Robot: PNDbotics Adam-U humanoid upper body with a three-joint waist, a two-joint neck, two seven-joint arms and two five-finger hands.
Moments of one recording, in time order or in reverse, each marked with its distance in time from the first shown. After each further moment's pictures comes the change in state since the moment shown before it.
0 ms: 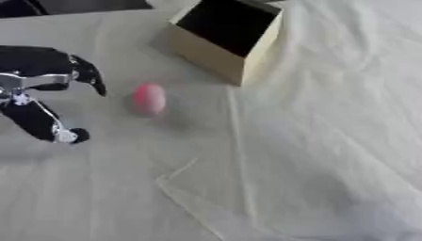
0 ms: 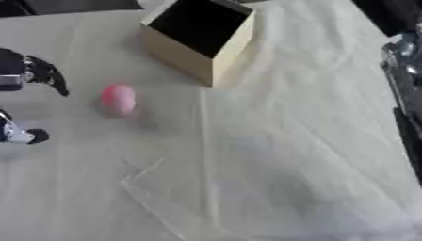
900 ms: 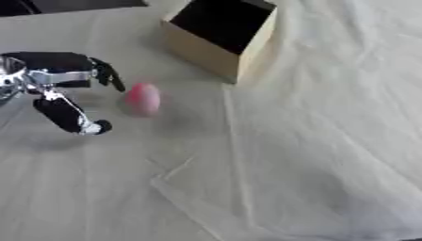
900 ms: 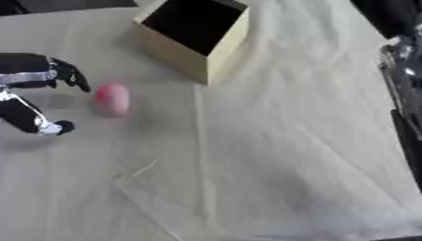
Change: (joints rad) left arm -0.041 -0.105 -0.009 0.137 0.042 -0.002 -0.007; right arm 0.004 0.009 0.000 0.000 -0.010 0.002 0.006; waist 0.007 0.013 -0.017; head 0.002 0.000
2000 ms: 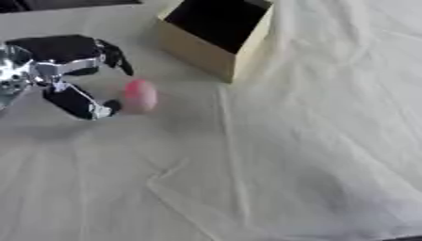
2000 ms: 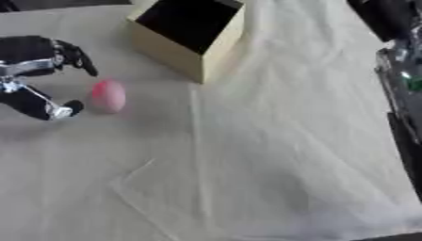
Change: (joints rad) left arm -0.012 -0.025 0.102 -0.159 -0.087 0.026 0.071; right arm 0.006 0.009 -0.006 0.000 -0.007 0.004 0.005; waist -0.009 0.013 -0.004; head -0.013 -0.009
